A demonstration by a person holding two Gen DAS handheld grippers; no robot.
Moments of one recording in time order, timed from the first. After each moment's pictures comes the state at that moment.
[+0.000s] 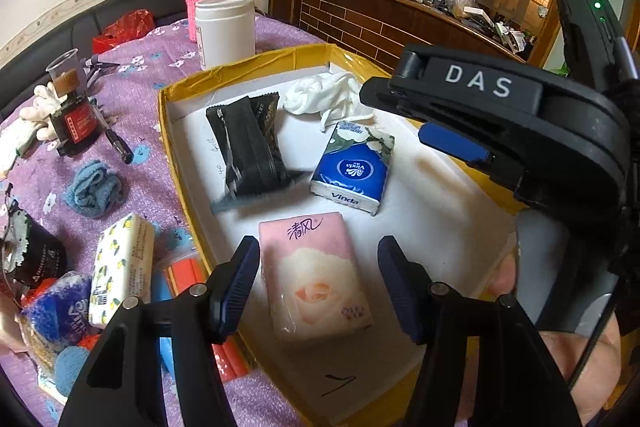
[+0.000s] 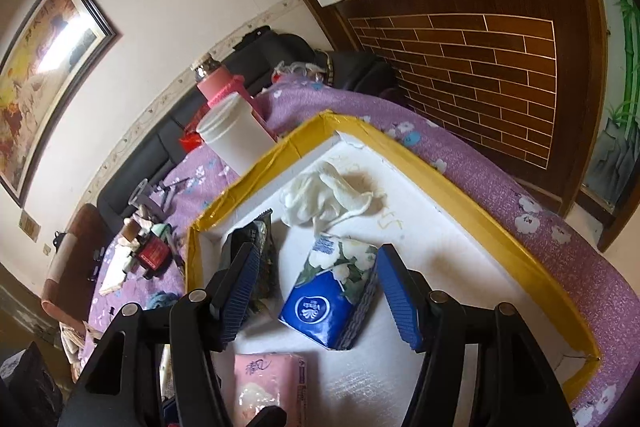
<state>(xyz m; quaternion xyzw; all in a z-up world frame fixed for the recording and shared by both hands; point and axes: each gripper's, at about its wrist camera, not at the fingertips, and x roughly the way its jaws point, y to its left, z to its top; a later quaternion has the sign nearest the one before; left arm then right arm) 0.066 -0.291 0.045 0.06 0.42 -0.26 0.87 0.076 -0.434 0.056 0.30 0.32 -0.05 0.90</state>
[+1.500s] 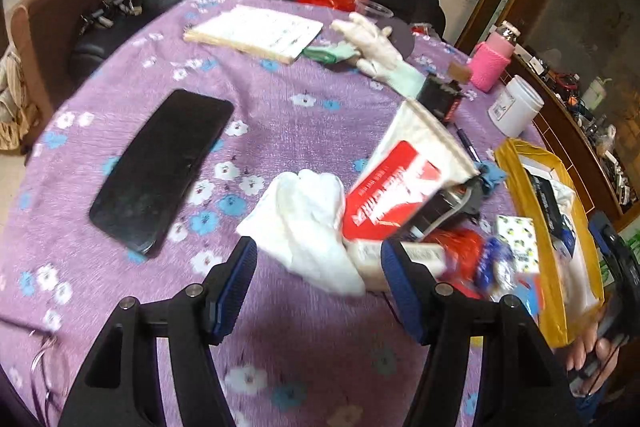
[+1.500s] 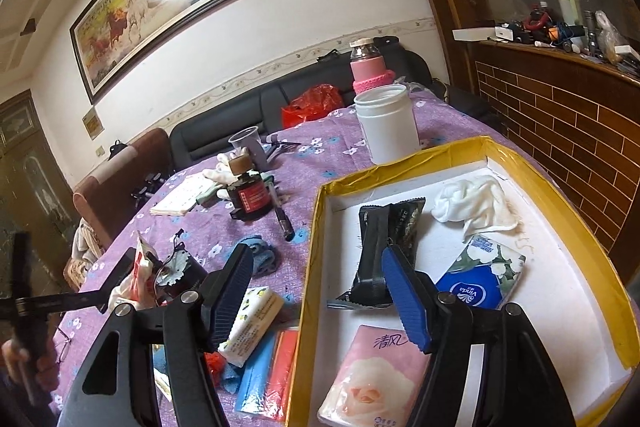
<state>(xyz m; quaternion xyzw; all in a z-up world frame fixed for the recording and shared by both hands) 0.079 0.052 0.052 -0.12 0.46 -0.02 0.88 0.066 -0.327 0.074 0.15 0.27 0.12 0.94</state>
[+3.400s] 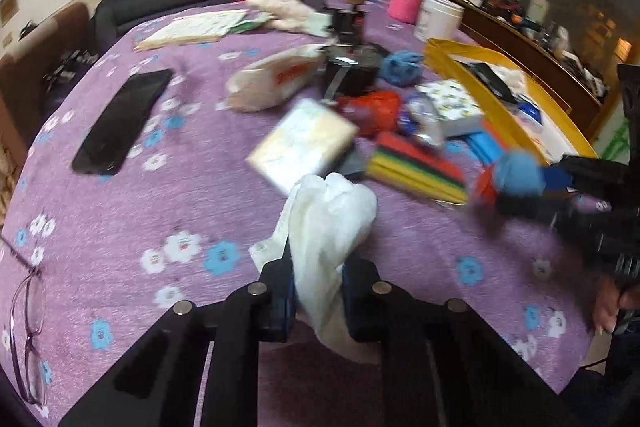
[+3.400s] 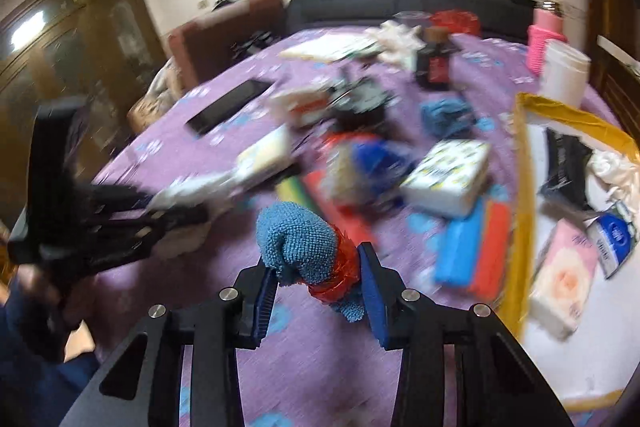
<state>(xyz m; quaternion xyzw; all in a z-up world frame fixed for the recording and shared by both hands) -0.035 -0.024 0.029 0.00 0.44 -0.10 0.89 -0.003 -0.186 0.042 -0.04 0.40 0.33 0.85</state>
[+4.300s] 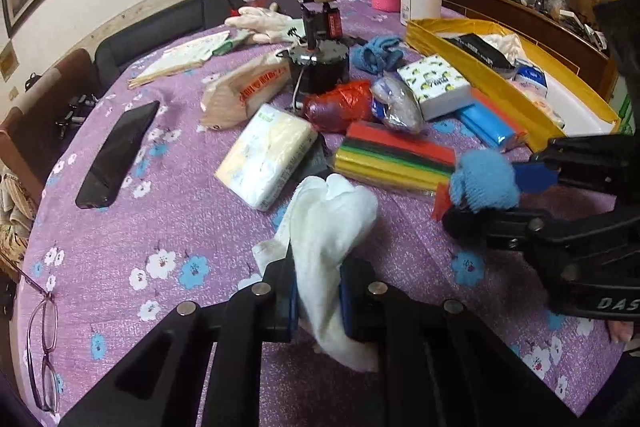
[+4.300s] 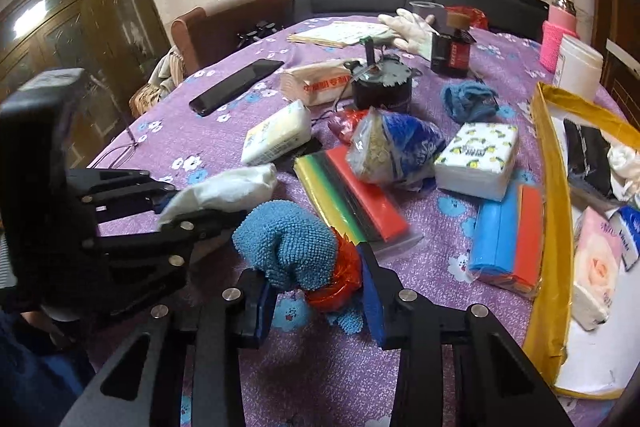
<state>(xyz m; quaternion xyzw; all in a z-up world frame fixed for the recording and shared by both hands) -0.040 -0.059 0.019 0.08 0.41 -0.07 0.90 -0.007 -0.166 0.022 -0.04 0.40 0.32 0.86</state>
